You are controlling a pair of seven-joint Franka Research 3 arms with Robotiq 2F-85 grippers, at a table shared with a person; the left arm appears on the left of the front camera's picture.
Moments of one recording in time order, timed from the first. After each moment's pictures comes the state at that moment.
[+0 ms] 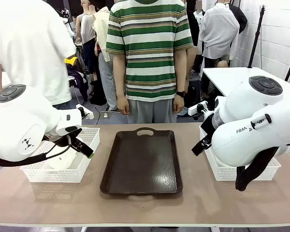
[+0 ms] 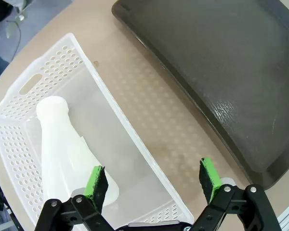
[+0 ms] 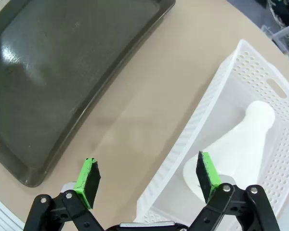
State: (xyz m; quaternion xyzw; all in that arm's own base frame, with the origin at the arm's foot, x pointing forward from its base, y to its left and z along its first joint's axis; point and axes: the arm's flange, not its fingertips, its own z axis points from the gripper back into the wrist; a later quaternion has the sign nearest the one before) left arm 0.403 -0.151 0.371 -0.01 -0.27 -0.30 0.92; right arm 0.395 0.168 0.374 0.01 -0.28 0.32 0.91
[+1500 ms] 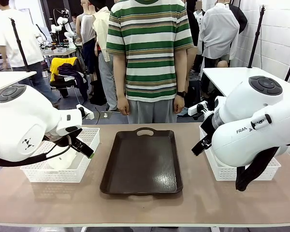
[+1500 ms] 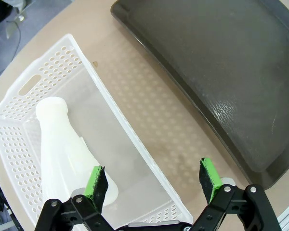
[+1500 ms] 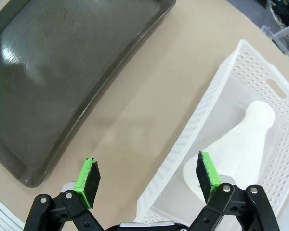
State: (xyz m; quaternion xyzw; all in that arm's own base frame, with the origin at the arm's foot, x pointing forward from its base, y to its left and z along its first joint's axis) left arm 0.403 -0.152 0.371 -0.01 -0.27 -0.30 0.92; right arm 0.394 0.168 0.374 0.01 -0.28 0.32 0.91
